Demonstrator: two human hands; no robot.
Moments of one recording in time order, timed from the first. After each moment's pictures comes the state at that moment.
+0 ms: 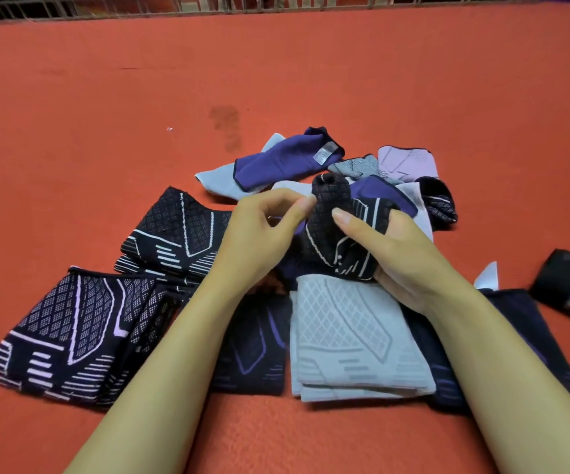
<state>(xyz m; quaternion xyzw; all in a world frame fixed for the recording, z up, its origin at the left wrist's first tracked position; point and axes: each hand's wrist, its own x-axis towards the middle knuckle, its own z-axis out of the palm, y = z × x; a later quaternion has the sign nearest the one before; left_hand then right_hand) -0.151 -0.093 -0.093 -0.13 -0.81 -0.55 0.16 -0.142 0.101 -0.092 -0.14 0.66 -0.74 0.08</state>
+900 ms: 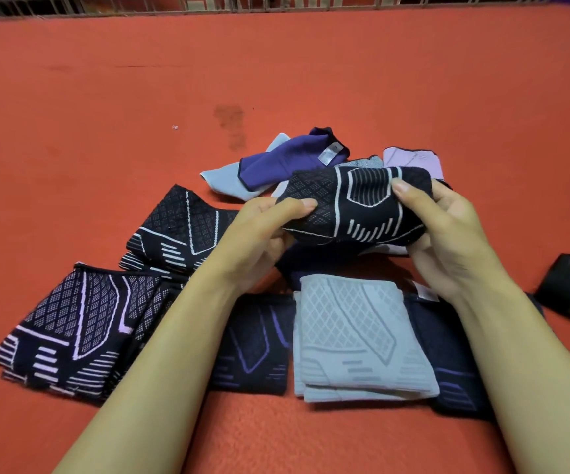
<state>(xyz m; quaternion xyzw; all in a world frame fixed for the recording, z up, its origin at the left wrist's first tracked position) -0.146 -0.098 -0.086 -0.11 -0.59 -0.80 -0.06 -0.161 0.129 -0.085 -0.06 0.59 -0.80 -0.04</state>
